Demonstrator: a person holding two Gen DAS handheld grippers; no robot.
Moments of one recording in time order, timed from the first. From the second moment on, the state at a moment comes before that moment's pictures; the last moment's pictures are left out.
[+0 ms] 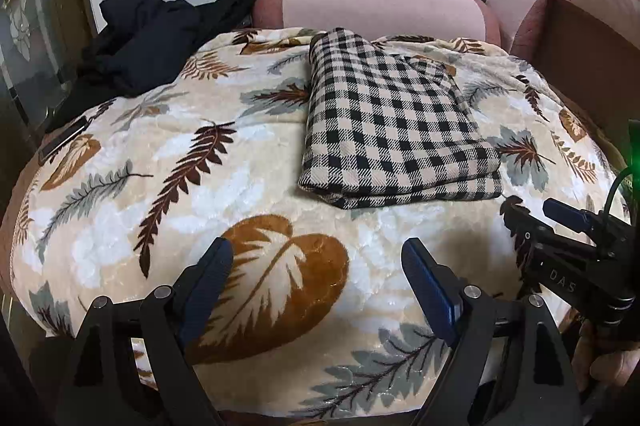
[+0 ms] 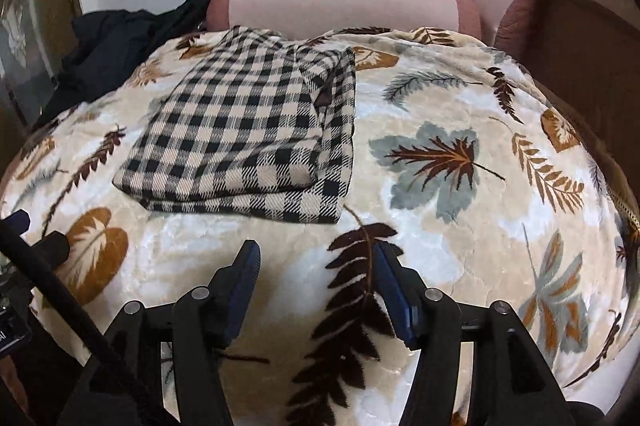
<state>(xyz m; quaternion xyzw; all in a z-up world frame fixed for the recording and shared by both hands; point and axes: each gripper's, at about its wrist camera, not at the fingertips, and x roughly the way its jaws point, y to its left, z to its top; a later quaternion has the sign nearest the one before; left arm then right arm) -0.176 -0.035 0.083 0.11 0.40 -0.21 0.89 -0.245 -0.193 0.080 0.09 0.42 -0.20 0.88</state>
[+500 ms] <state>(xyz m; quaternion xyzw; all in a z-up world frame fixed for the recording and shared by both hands) -0.173 -0.037 0.073 0.11 0.42 -0.21 0.88 -0.244 -0.197 0.073 0.08 0.43 -0.22 0.87</state>
